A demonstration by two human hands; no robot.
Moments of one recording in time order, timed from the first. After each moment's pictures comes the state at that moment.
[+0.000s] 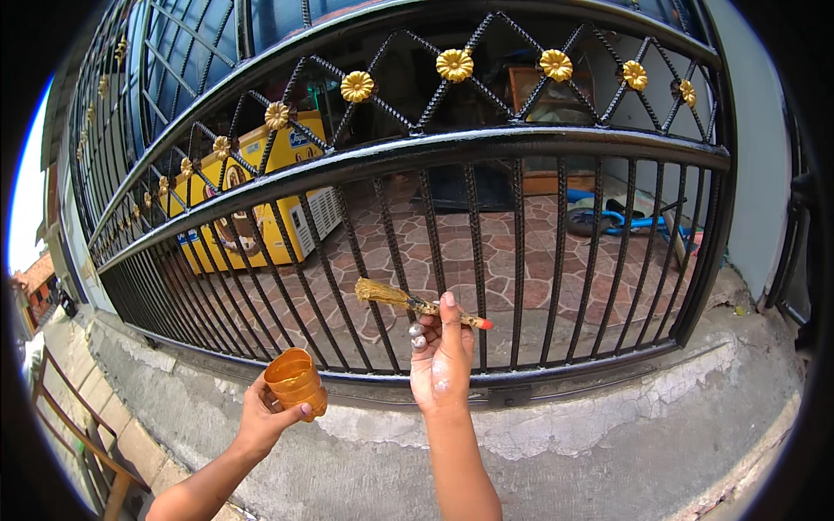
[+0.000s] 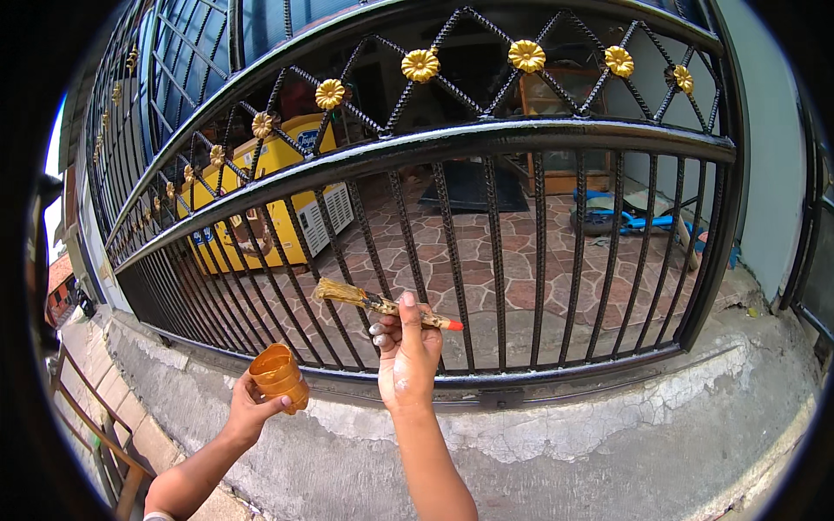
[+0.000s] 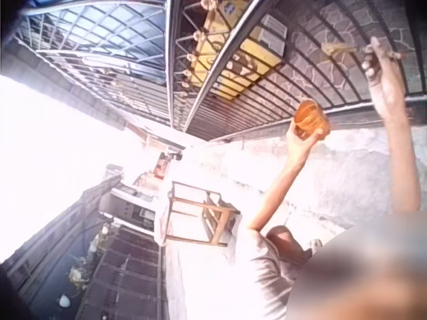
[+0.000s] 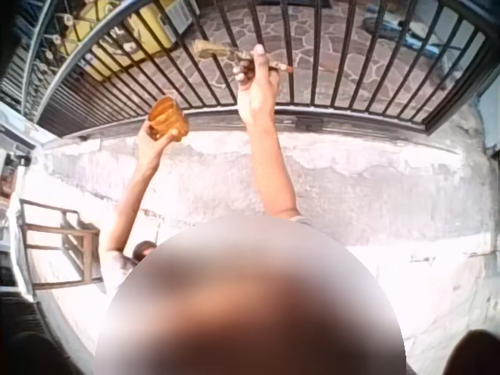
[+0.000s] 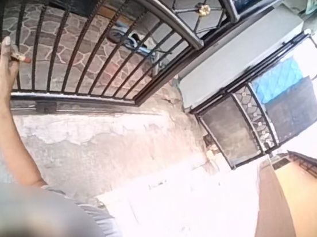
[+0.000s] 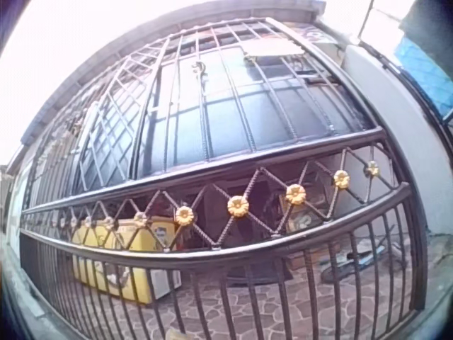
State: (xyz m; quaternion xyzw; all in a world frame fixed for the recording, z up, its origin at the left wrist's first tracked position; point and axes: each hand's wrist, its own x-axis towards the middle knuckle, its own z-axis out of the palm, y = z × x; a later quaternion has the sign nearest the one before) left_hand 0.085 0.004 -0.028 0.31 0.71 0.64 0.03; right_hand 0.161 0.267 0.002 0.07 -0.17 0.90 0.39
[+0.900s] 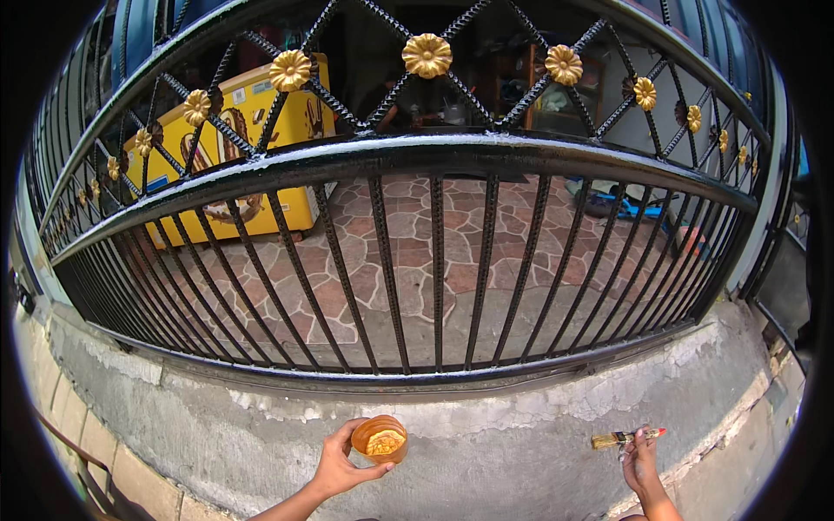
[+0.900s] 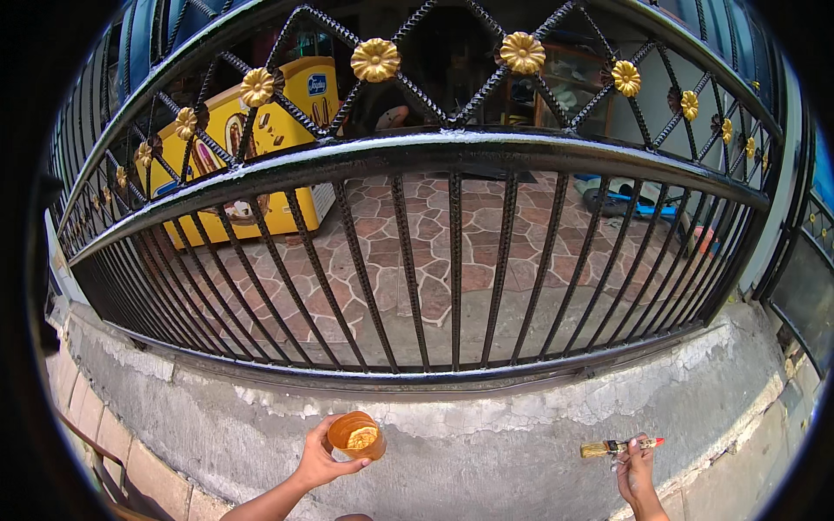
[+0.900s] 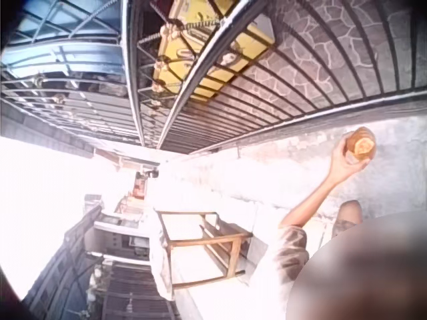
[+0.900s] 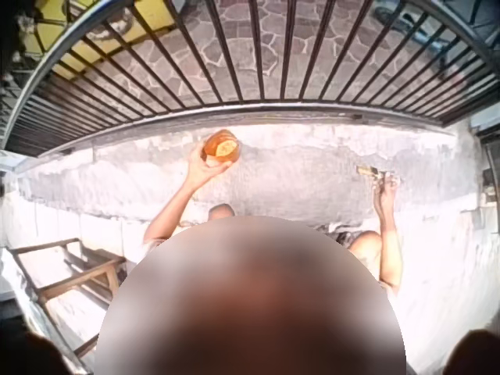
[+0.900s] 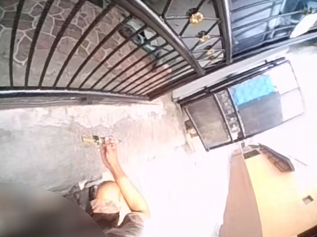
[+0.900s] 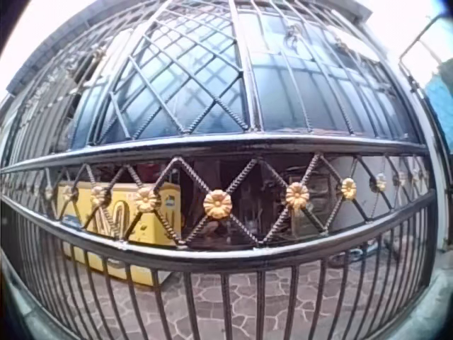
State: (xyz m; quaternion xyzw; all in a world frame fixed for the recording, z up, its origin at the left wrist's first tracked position) left_hand -0.119 -0.164 -0.123 0.42 0.65 0.61 0.18; right_hand 0.322 0.209 -0.188 -0.28 -0.42 0.73 0.47
